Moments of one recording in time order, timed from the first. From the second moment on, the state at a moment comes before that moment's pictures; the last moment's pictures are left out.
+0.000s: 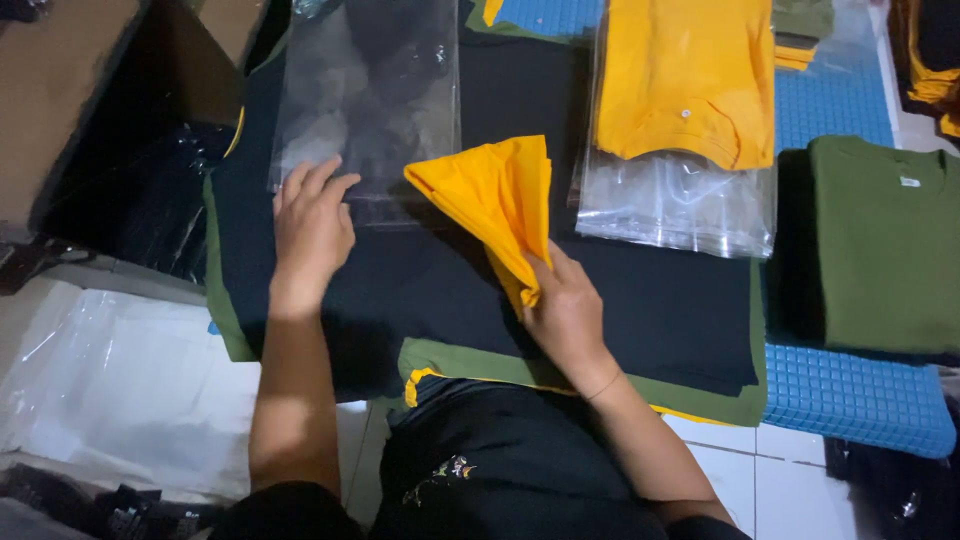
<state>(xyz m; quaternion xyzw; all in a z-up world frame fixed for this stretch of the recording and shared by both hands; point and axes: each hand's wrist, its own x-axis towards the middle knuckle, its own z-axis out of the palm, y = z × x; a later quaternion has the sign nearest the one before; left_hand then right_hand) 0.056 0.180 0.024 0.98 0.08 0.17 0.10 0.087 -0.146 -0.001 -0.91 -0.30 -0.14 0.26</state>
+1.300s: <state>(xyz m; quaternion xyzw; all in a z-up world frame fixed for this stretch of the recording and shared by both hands) 0.062 0.095 0.091 0.95 -0.02 0.31 0.02 0.078 -0.328 -0.006 -0.80 -0.32 -0.12 0.50</state>
